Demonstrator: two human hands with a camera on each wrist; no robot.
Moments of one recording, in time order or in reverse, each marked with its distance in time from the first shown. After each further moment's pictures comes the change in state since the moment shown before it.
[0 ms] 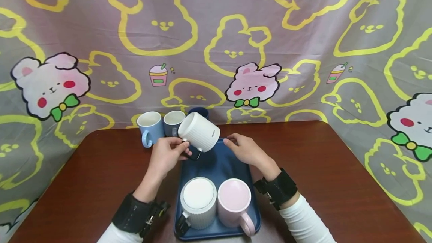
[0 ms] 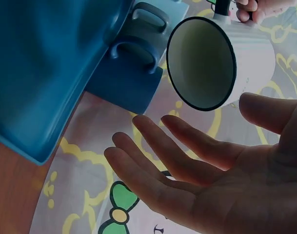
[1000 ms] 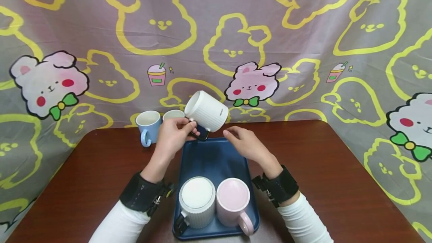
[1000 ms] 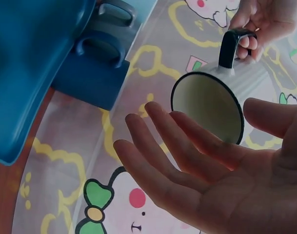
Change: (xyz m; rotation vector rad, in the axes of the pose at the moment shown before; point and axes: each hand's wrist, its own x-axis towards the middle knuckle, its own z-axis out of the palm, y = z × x) left_hand 0.021 0.050 0.009 -0.042 0.007 0.078; right_hand -0.002 -0.012 -0.017 0.049 0.029 -0.043
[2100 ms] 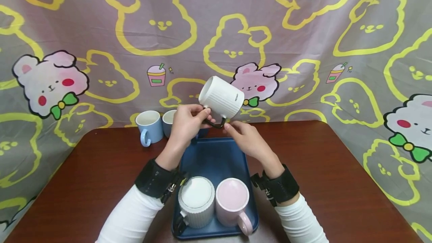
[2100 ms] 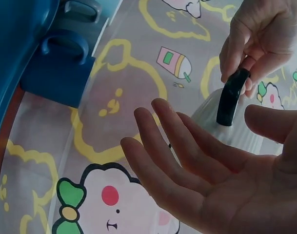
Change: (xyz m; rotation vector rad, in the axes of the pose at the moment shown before) left_hand 0.012 0.037 0.025 -0.115 -0.017 0.052; right_hand -0.004 -0.017 -0.013 0.083 0.056 -0.053
